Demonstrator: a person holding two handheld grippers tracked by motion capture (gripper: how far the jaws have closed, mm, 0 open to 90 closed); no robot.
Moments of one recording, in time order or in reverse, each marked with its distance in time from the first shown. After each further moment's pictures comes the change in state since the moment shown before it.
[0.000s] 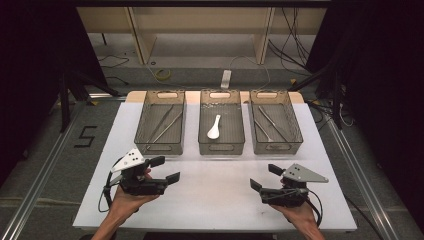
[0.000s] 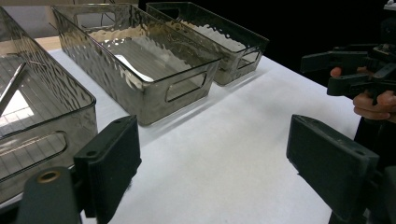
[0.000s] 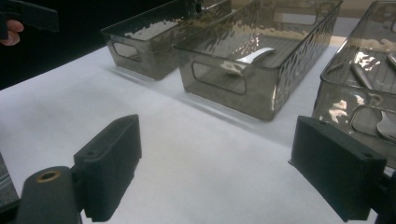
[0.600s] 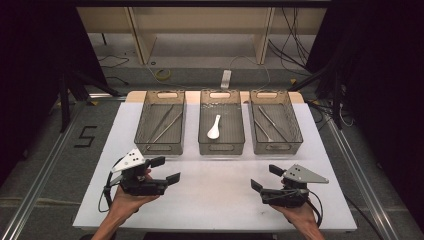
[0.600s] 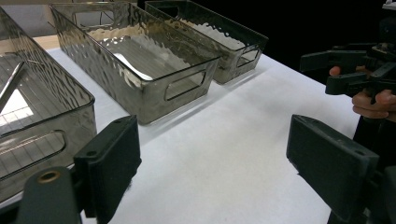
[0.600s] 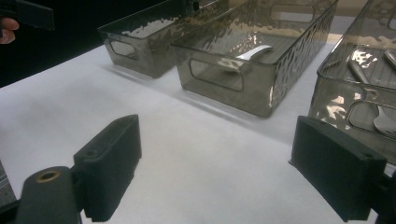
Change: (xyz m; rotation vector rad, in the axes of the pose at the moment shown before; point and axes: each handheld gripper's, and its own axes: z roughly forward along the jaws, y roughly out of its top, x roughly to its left) left arm 0.000 0.000 0.000 0.008 -0.002 0.003; right arm -0.001 -0.002 -0.001 0.003 -0.007 0.003
